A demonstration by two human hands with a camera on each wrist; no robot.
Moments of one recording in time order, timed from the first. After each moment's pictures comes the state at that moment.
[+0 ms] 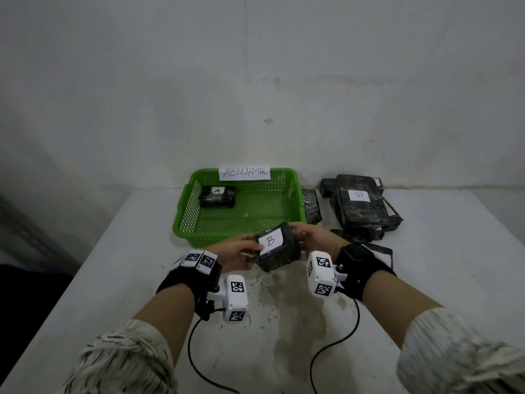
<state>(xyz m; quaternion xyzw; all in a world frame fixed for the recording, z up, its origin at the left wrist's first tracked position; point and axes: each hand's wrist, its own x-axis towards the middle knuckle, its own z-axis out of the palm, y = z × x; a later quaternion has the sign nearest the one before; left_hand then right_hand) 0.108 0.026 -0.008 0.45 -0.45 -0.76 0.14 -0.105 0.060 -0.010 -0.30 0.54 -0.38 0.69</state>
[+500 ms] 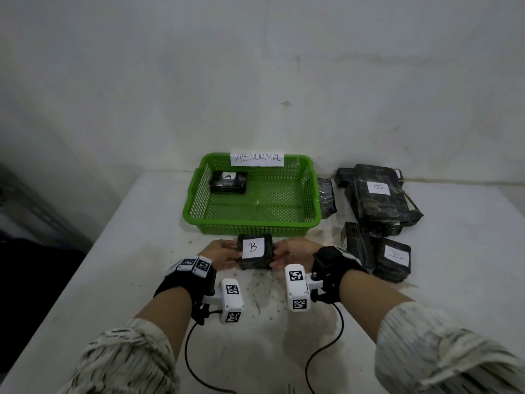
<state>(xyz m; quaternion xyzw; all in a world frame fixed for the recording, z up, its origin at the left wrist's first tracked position) 0.155 0.020 -0.057 0.62 -0.39 -0.66 0.19 -0.046 0.044 -0.054 -0.29 0.65 -0.23 0.67</state>
